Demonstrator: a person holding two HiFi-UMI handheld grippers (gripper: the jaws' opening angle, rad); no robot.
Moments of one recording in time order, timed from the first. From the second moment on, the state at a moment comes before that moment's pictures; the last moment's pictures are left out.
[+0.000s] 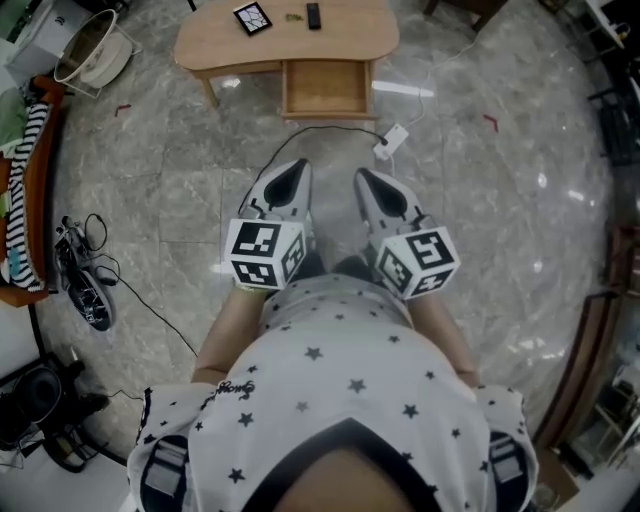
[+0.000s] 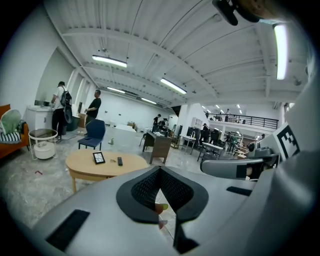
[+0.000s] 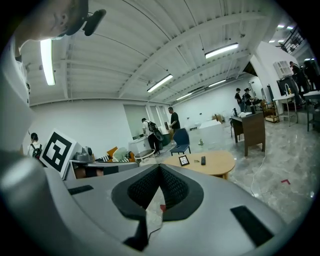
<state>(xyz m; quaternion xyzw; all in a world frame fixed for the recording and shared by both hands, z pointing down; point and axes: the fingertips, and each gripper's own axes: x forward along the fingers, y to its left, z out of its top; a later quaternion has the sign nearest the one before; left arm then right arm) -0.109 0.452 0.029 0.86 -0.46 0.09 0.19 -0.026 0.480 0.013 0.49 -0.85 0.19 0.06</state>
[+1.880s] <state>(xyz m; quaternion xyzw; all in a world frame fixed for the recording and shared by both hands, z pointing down) -0.178 0.244 0.095 0.86 -0.44 0.14 0.21 -0.021 0.291 0.065 0.57 -0.78 0.24 0.07</state>
